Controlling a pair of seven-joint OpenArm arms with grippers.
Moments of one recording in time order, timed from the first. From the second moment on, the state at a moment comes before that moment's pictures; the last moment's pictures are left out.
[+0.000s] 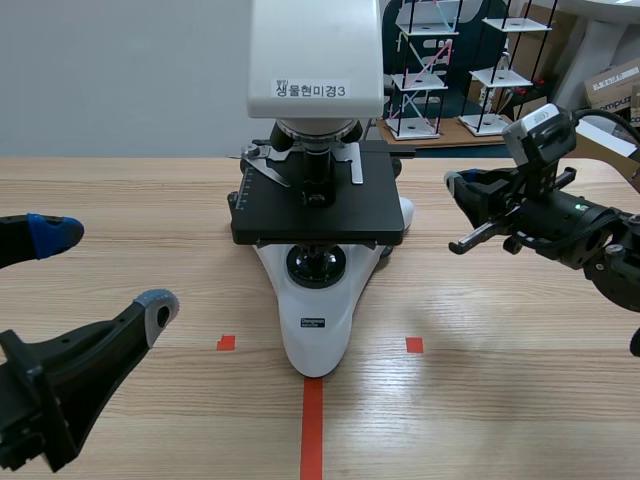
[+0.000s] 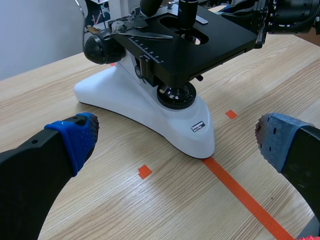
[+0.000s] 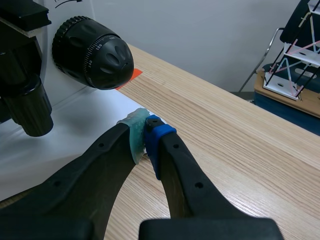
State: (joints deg) left arm 47.8 -32.9 -8.3 120.5 -21.8 -26.4 -9.9; right arm 18.0 28.6 -24.4 52.0 12.7 25.3 28.4
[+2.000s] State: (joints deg) left arm 47.8 -32.9 -8.3 120.5 -21.8 -26.4 -9.9; right arm -51.7 39.0 12.5 115.9 14.3 24.9 23.2
